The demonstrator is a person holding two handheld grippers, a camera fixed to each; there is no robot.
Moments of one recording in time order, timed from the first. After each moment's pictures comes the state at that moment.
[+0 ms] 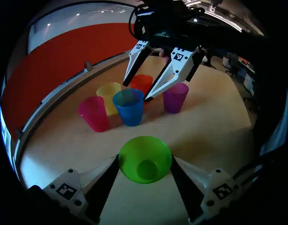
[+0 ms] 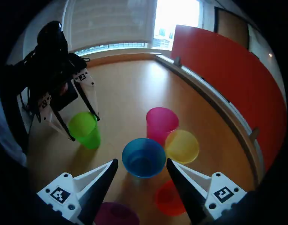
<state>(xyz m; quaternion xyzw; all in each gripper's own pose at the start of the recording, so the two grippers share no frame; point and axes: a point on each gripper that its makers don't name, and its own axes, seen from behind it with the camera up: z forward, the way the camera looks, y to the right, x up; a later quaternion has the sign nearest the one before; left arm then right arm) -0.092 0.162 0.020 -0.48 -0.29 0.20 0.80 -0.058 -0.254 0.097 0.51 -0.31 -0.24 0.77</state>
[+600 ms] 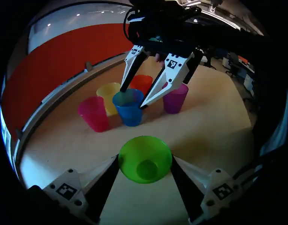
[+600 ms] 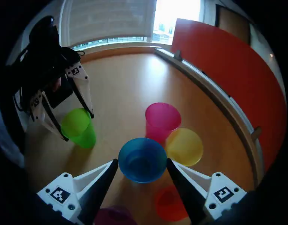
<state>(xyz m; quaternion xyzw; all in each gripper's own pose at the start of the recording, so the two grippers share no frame) -0.091 0.162 0.020 -0.48 -0.29 0.20 0.81 -0.072 -0.260 0.103 0.50 -0.33 -0.26 0.76</state>
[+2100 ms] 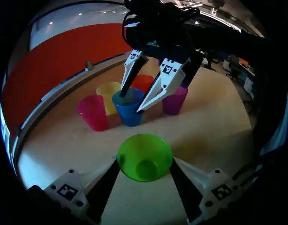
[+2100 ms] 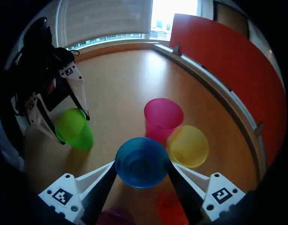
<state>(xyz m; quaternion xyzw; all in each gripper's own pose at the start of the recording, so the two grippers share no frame) -0.094 0.162 0.019 -0.48 -0.29 0.19 0.81 -0.086 -0.265 0.106 0.49 -0.35 -0.25 0.76</state>
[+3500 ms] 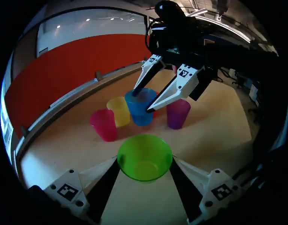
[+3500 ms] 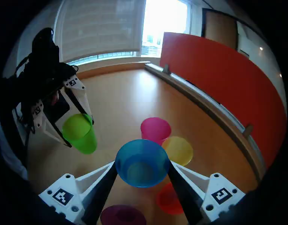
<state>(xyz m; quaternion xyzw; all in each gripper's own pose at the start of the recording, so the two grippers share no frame) -0.052 0.160 0.023 -0.45 -0.26 0.17 0.84 -0.035 -0.260 0.097 0.47 -0.29 -0.20 0.81</state>
